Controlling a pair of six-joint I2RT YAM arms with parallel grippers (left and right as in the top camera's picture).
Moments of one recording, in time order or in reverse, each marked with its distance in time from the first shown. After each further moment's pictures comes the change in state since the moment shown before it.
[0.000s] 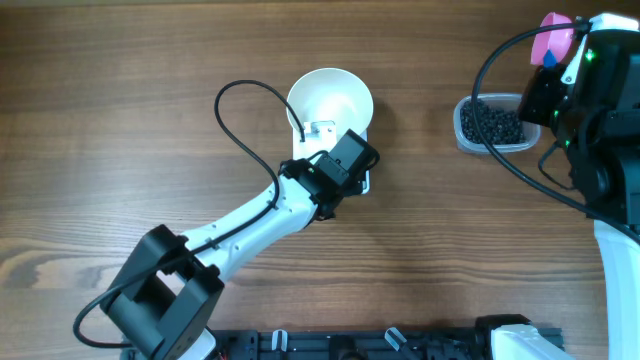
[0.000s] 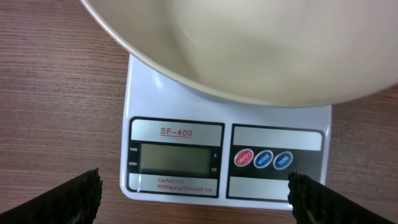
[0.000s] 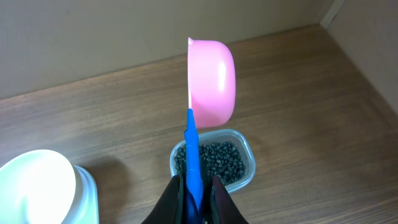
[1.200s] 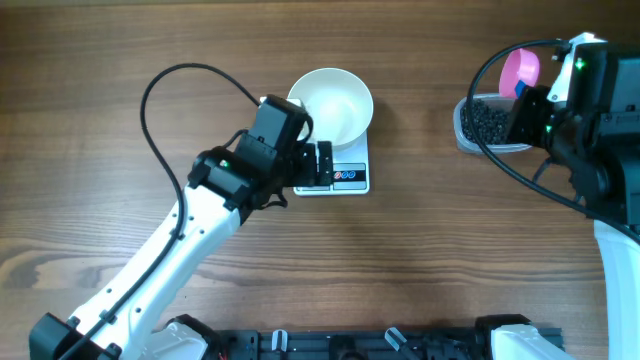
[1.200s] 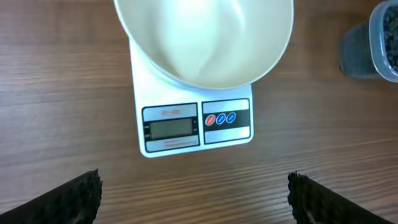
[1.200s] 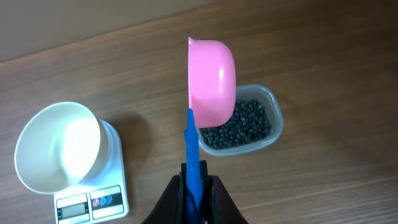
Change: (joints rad) left arm 0.224 -0.322 0.063 -0.220 0.392 0.262; right arm 0.000 0.000 0.000 -0.138 -0.140 0.047
